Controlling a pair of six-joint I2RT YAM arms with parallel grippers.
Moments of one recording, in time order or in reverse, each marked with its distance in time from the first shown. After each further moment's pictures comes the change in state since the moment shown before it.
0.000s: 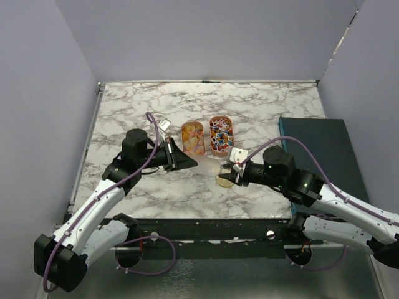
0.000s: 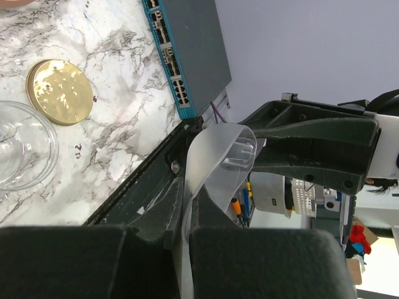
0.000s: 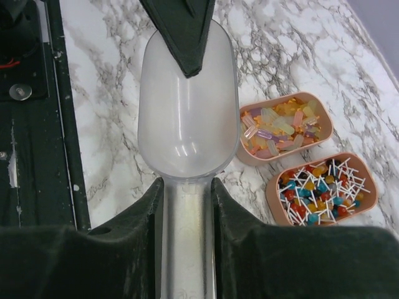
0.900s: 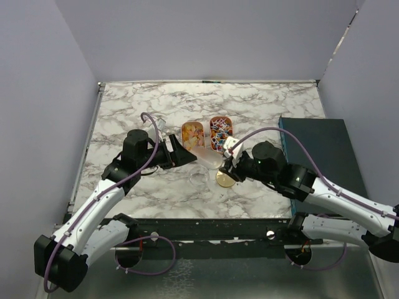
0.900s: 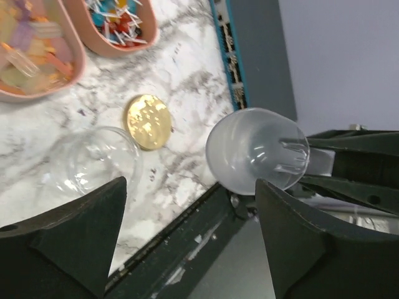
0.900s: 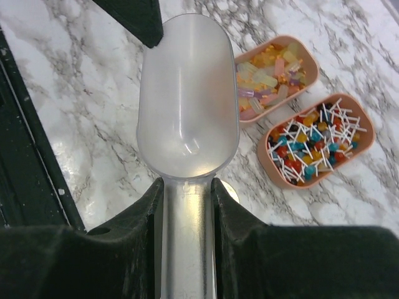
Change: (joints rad) left arm 0.013 0.000 -0.011 -0.068 -0.197 0.128; right arm 0.009 0.087 0.053 -0.058 0.190 0.132
